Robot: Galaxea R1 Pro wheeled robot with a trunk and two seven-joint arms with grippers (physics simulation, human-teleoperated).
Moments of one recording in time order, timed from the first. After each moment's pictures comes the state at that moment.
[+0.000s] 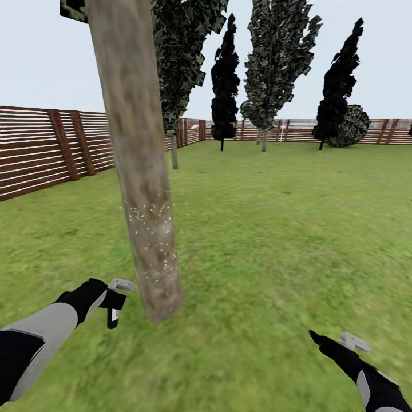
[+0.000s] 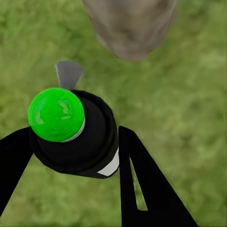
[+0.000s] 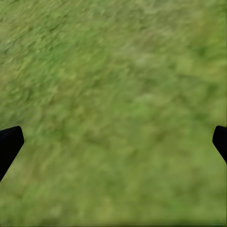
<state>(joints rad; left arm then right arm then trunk) -1.00 0.21 -0.35 -0.18 0.06 0.50 -0.23 -0.52 -0.13 -0.97 -0.54 0.34 0.08 0.52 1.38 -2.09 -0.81</state>
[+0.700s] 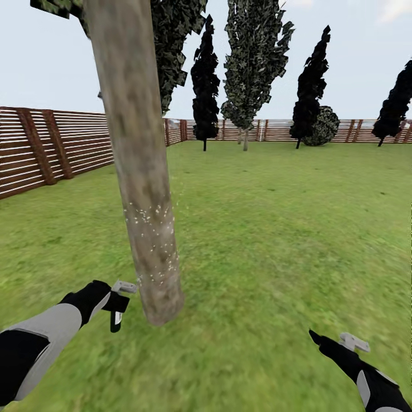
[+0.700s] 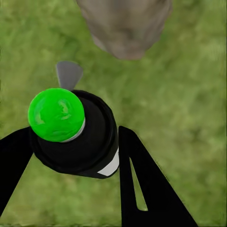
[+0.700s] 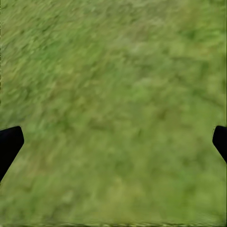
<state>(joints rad) -1.00 0.19 -0.35 -0.15 0.06 0.50 -0.23 -0.52 -0.13 -0.97 -0.54 0.34 0.08 0.52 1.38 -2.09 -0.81</state>
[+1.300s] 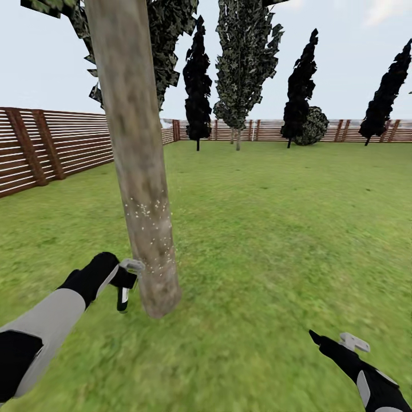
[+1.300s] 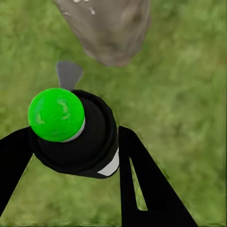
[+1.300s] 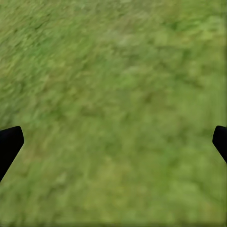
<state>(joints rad) -1.01 0.19 -0.34 -0.50 0.04 0.86 -0.24 -0.52 -0.13 -0.97 -0.54 0.34 0.08 0.52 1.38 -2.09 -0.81</state>
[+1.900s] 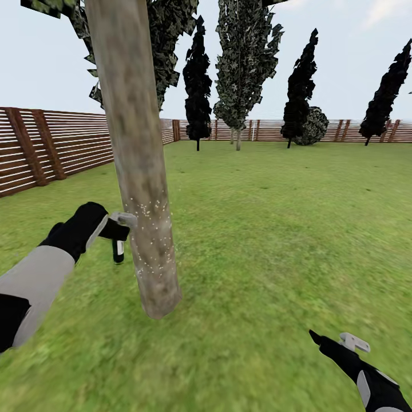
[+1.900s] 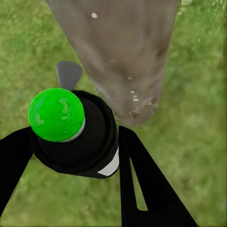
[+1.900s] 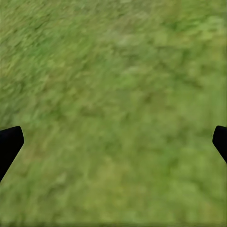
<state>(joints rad) -1.24 0.25 -0.34 -0.63 0.05 1.00 -0.26 -0.52 -0.13 -0.97 -0.54 0.34 0.08 0.52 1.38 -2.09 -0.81</state>
